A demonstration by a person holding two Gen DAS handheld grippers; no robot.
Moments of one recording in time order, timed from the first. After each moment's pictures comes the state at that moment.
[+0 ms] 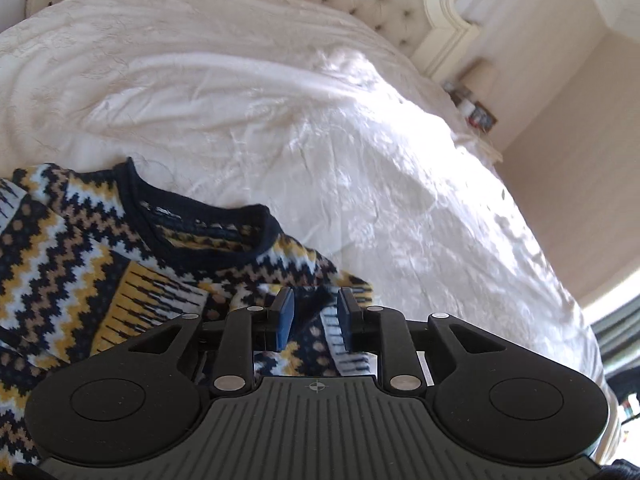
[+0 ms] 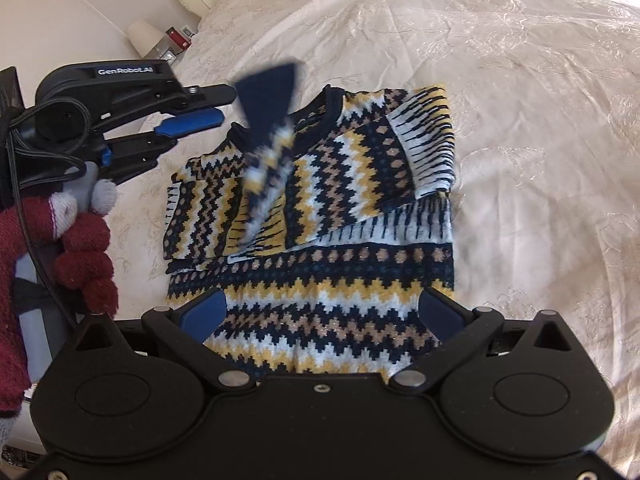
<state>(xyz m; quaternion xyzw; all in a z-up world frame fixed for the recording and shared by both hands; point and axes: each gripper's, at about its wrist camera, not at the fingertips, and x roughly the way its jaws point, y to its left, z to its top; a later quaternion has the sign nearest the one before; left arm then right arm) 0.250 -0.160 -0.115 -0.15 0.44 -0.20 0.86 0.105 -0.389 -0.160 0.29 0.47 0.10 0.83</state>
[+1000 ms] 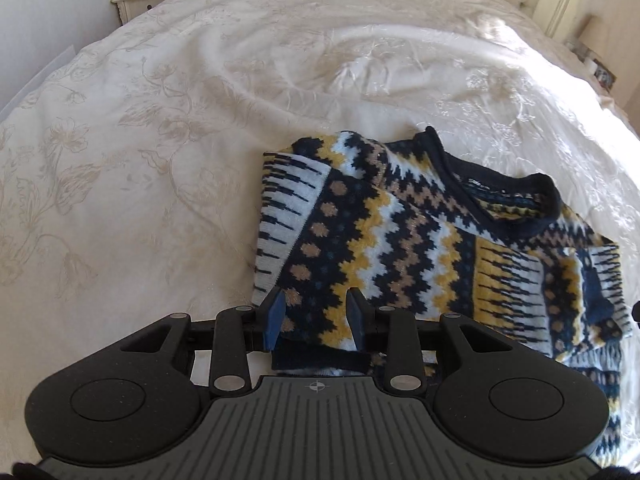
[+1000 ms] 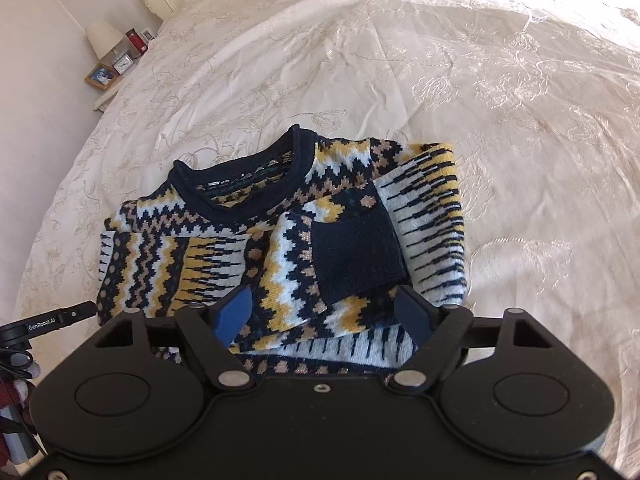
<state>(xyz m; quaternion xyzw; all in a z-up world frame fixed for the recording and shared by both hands) 0.266 0.016 -0.166 -0.03 0.50 -0.04 0.87 0.214 -0.369 -0.177 0.22 0.47 0.04 0.85</state>
